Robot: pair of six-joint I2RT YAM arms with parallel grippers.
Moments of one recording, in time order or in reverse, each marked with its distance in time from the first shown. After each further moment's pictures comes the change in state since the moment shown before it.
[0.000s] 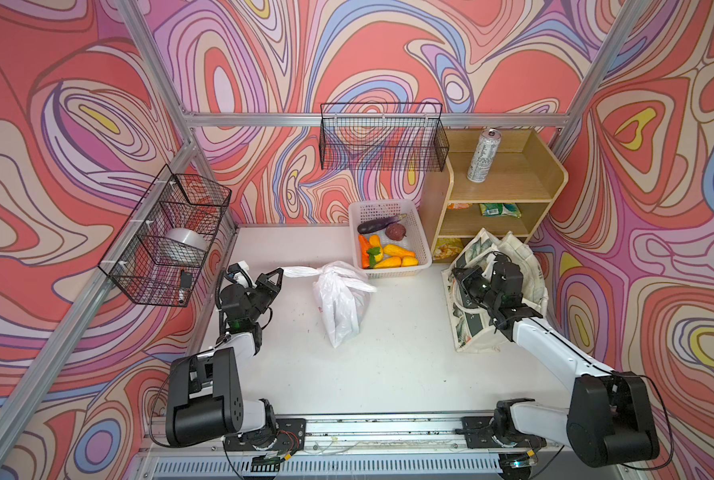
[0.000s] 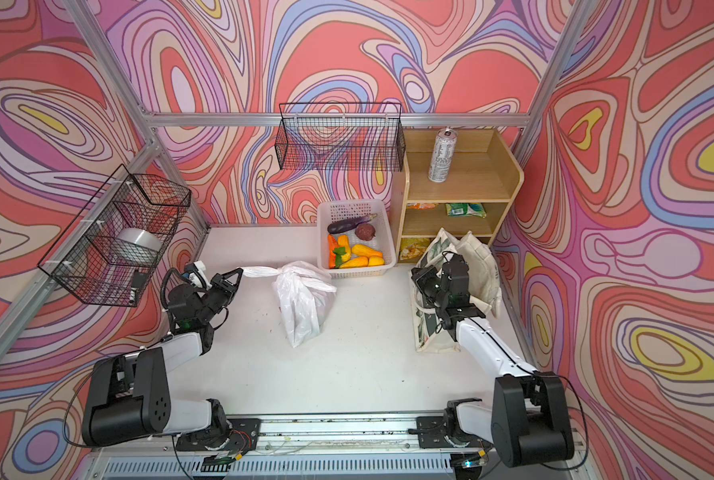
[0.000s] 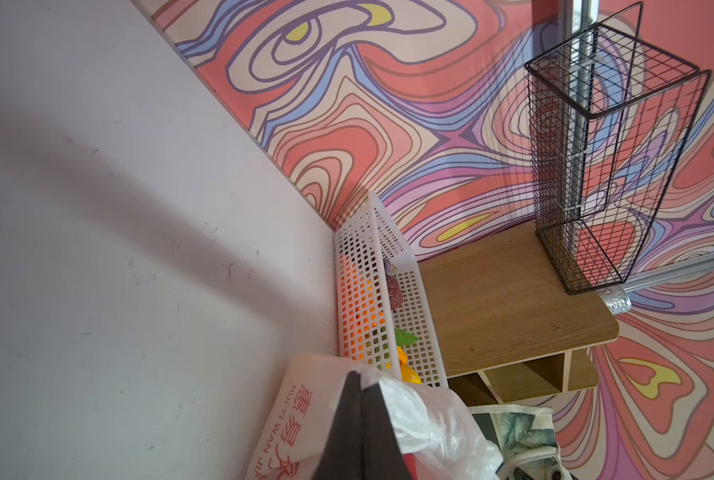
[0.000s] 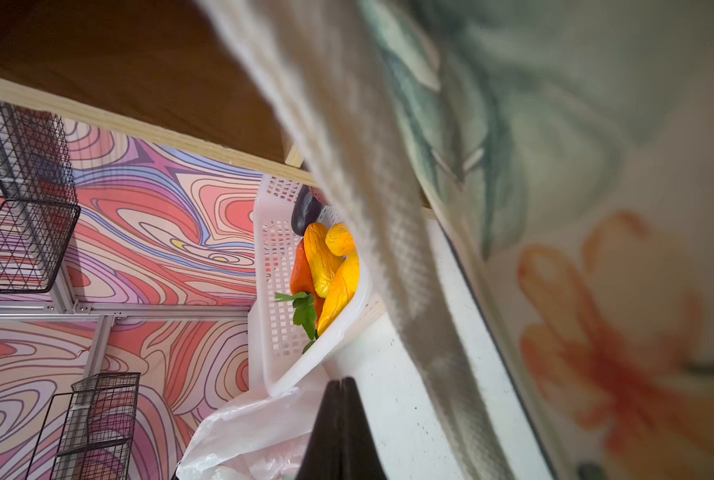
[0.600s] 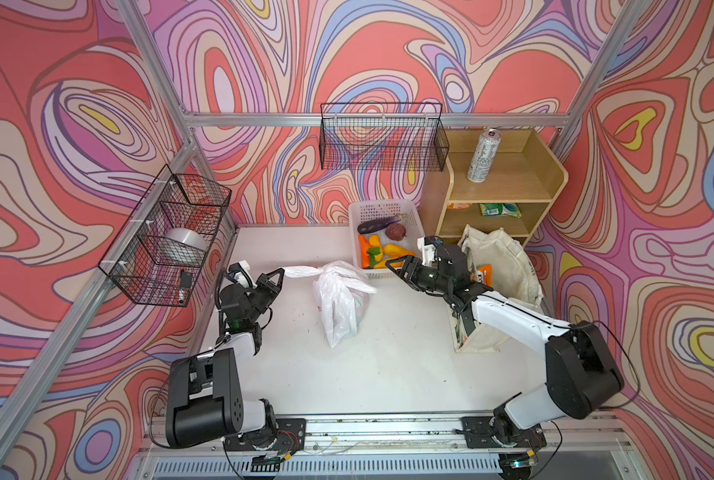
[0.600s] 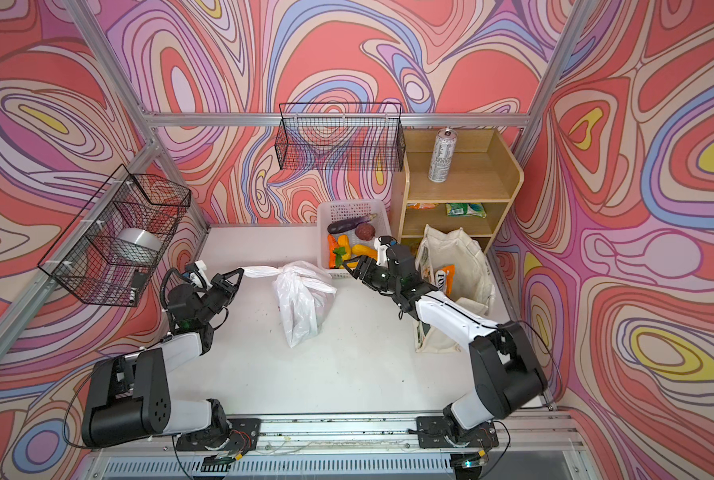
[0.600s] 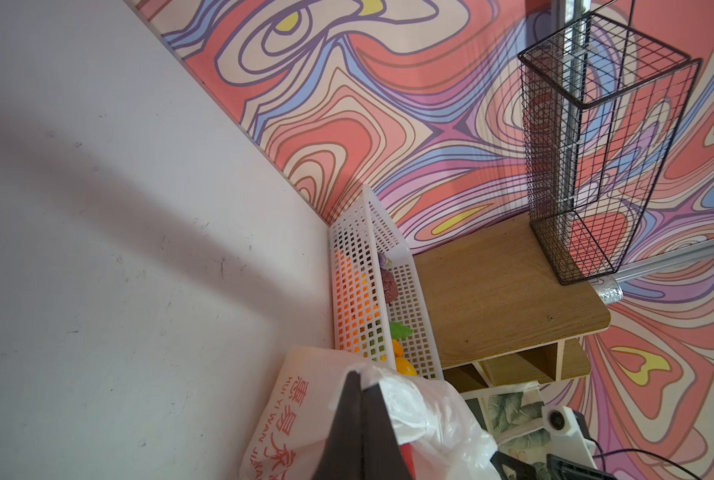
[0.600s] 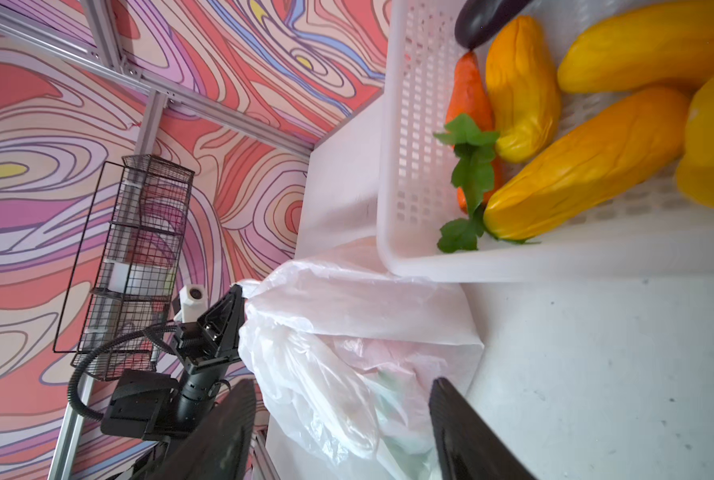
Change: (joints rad) left arm 0.000 -0.011 0.000 -0.001 0.033 0.005; right arm 0.388 0.305 0.285 0.031 -0.159 -0.082
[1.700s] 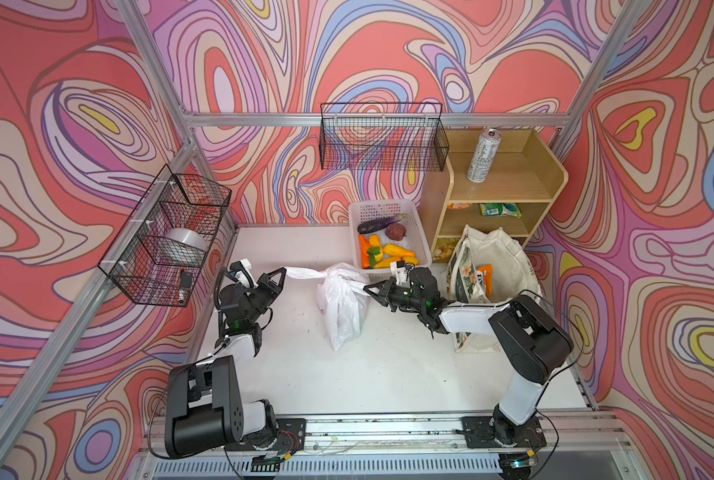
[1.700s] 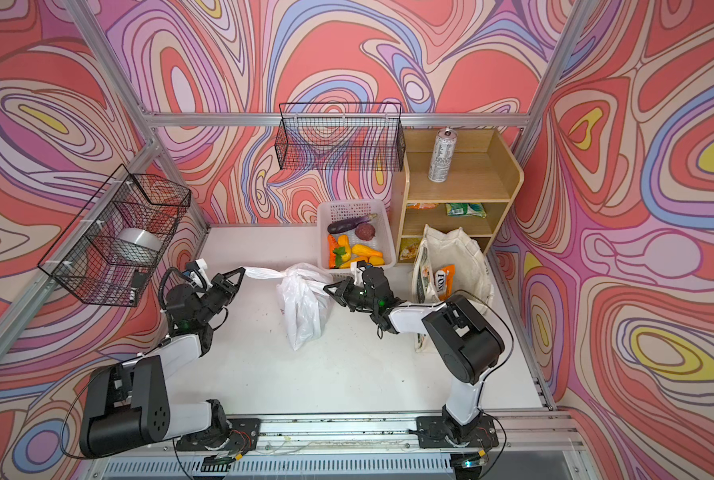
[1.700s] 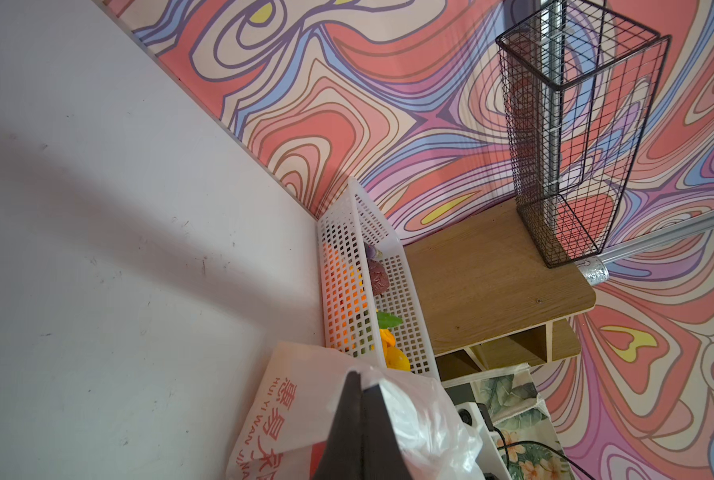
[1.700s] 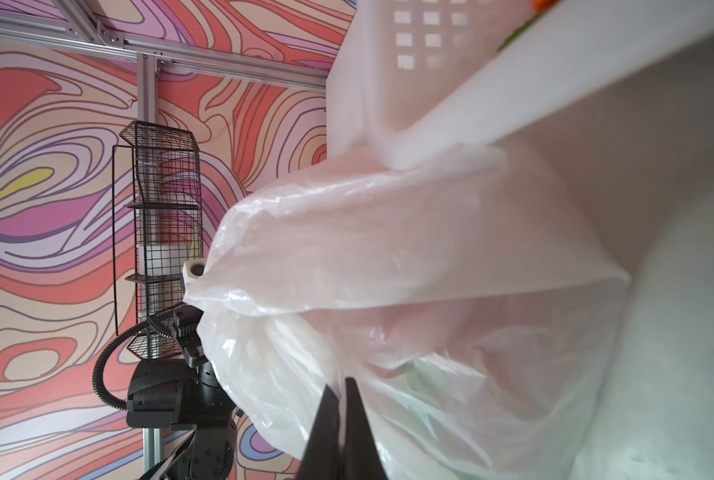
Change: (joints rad) left arm -0.008 -0.046 -0.001 -0.043 0.037 0.022; right arm 0.096 0.208 -0.140 0.439 -0.053 0.312
